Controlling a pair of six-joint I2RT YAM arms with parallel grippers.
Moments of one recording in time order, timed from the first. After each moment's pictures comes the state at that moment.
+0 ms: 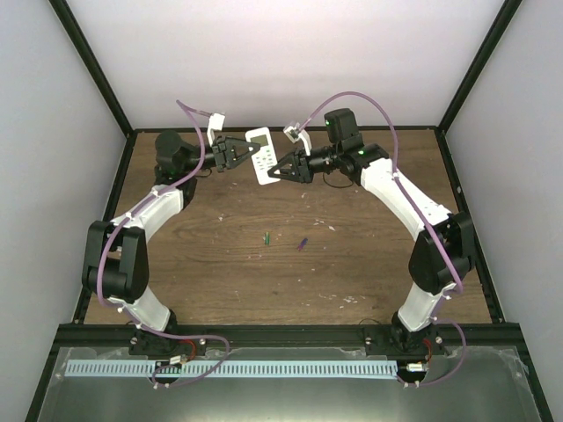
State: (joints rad) left arm -0.20 1.64 1.11 0.87 1.20 -0.92; right arm 0.46 1.72 1.56 -0.43 -1.02 -0.02
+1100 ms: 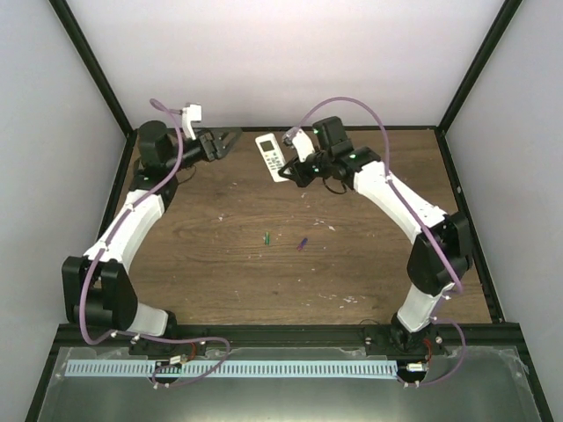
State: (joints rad) left arm -0.14 1.44 1.13 0.29 0.83 -0.60; right arm 0.50 1.72 1.56 -0.54 -0.52 -0.11
